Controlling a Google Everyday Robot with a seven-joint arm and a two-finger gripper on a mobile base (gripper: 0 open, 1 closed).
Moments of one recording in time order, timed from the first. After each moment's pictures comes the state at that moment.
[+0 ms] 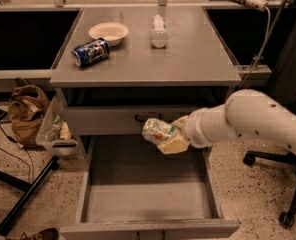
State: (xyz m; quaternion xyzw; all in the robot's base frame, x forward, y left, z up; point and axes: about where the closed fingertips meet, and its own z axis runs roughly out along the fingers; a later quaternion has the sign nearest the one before) arm 0.539 -0.083 0.729 -0.49 0.79 0.15 0.35
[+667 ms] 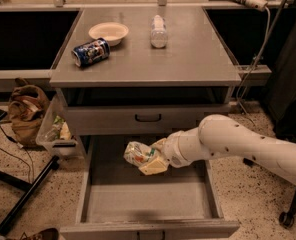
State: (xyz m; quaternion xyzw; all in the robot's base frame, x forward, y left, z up) arm 0.516 -0.021 0.646 -0.51 0.77 0.22 0.32
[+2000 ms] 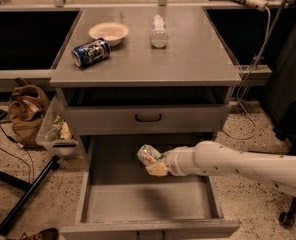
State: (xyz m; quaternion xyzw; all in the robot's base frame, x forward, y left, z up) arm 0.566 -0.053 0.534 -0.35 0.85 0.19 0.33
